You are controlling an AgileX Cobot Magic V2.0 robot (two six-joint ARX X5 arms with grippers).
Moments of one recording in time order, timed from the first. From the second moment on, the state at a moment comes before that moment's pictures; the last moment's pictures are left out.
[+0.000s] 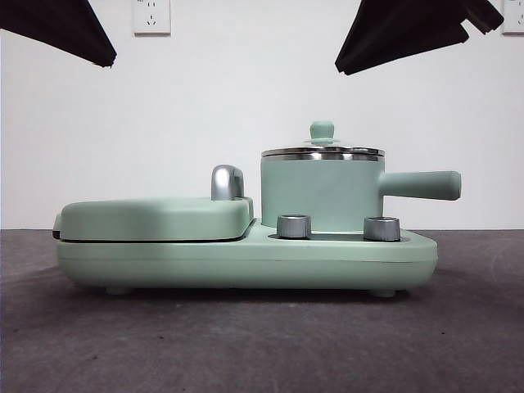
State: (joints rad) left arm -0.62 0.86 0.83 -0.54 0.13 -0.17; right arm 0.73 0.97 0.76 -0.24 -0.03 0.17
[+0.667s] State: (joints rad) left arm -0.26 0.36 0.35 -0.07 0.00 -0.02; right arm 0.73 0.97 0.76 -0.17 -0.03 0.17
